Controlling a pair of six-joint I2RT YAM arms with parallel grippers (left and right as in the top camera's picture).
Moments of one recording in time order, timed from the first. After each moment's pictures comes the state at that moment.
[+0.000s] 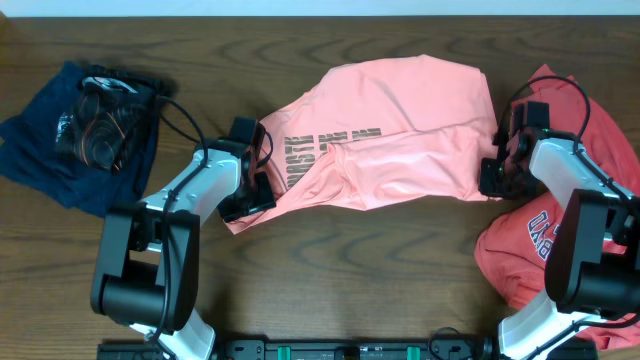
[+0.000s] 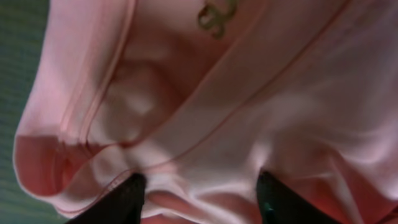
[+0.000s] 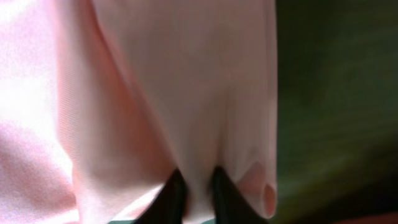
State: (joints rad) left arm -0.22 1.80 1.02 -0.79 0.02 -0.54; right arm -0.14 1.85 1.09 -0.74 0.01 0.04
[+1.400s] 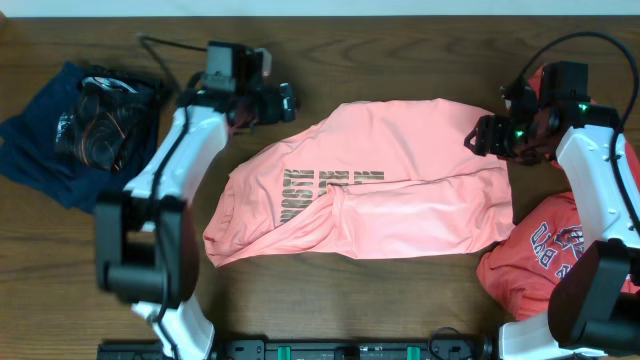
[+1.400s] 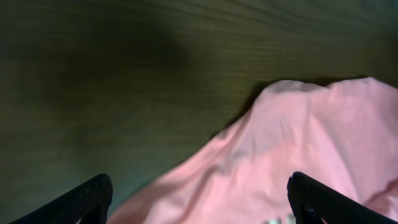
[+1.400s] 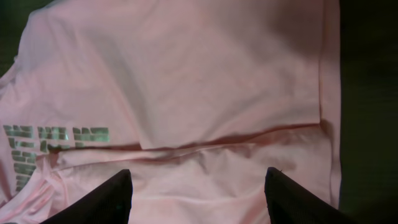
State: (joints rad) left arm -0.17 1.92 1.41 -0.47 0.34 -0.25; right arm -0.14 1.68 1.31 -0.90 -0.33 0.05
